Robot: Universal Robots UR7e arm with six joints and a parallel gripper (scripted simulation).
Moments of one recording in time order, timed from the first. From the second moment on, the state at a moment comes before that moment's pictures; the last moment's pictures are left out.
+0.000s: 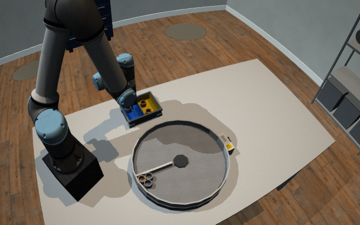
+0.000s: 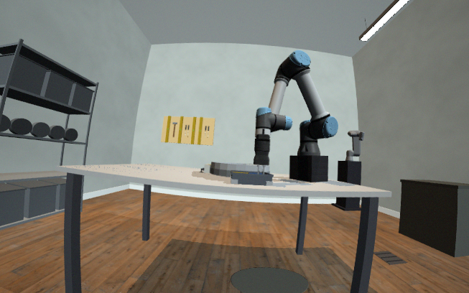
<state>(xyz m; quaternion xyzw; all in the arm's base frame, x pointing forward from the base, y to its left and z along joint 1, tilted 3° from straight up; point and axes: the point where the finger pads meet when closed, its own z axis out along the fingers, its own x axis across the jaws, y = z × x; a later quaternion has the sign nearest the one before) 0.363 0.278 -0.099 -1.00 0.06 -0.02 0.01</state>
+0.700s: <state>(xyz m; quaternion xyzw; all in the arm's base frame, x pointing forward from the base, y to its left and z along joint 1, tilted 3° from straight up) 0.363 0.278 -0.095 -1.00 0.06 -0.02 0.01</state>
